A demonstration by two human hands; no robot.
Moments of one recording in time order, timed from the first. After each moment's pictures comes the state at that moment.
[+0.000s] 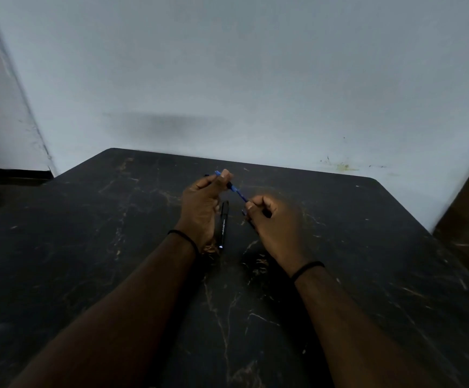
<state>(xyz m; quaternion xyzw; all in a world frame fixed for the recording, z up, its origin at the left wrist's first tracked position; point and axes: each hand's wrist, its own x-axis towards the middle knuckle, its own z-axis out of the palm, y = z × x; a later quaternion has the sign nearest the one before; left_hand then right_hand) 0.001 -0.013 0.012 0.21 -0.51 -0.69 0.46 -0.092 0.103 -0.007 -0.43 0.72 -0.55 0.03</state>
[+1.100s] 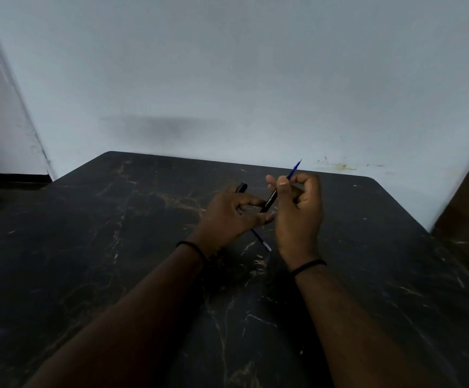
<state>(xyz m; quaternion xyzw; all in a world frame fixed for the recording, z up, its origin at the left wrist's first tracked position) -0.003 0.015 0.011 0.14 -0.86 -0.36 0.34 -0.088 0.114 0.016 -0.32 0.56 -0.76 -0.05</state>
